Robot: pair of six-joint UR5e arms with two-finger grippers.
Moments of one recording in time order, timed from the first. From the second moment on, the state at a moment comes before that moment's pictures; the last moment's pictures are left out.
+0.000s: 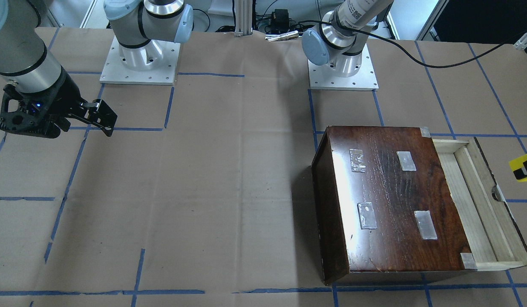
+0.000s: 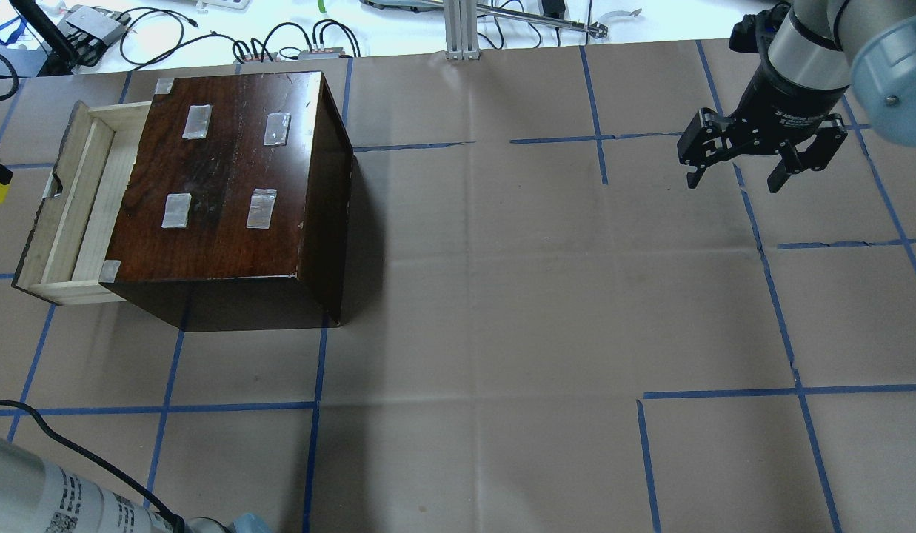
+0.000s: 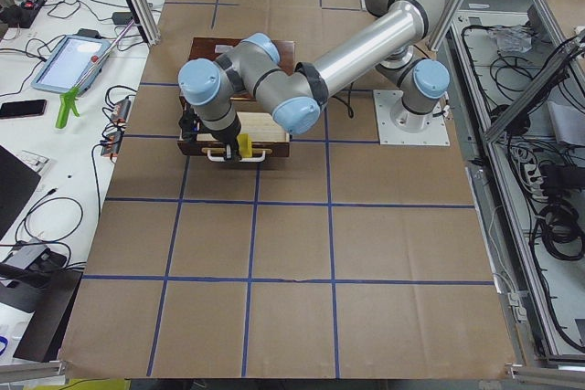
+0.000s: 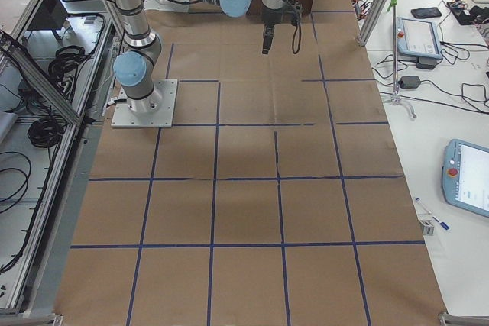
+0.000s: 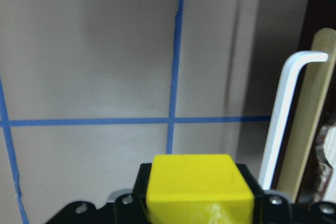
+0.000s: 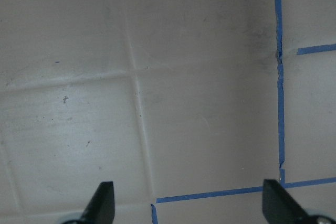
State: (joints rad) left arm -0.93 -1.96 -1.29 -1.57 1.54 0.54; right arm 1.43 -1.52 1.65 -1.63 -1.57 -0.02
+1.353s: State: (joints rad) left arm -1.06 -1.85 -1.64 -1.19 1.53 0.37; right arm 1.43 -1.52 1.65 -1.63 -1.57 -0.02
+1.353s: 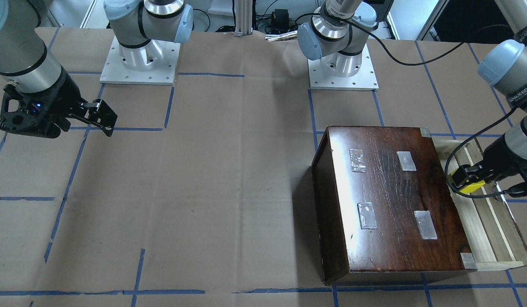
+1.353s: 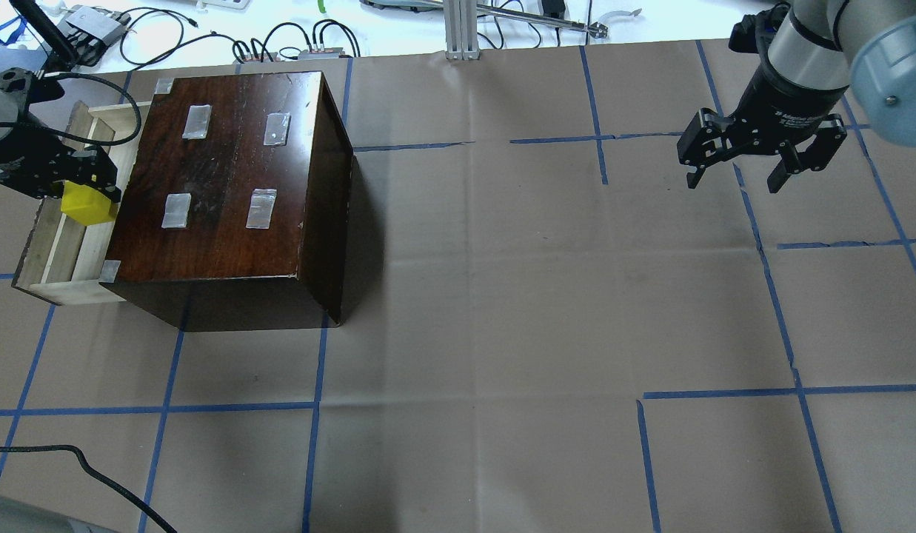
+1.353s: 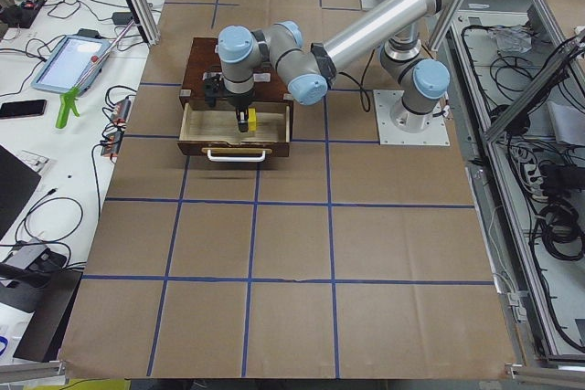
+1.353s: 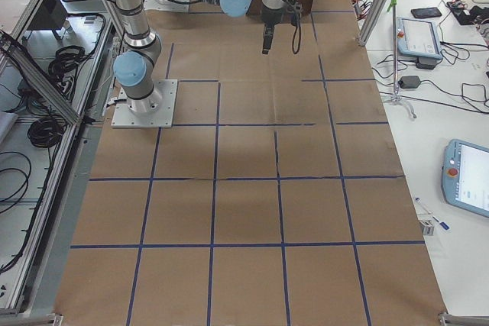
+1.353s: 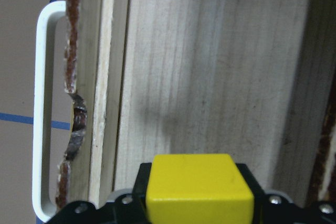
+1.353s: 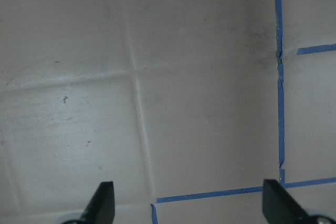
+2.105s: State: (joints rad) left arm -1.06 -1.82 -1.62 -1.21 1.54 0.37; right arm 1.43 -1.52 1.65 -1.63 -1.57 -0.03
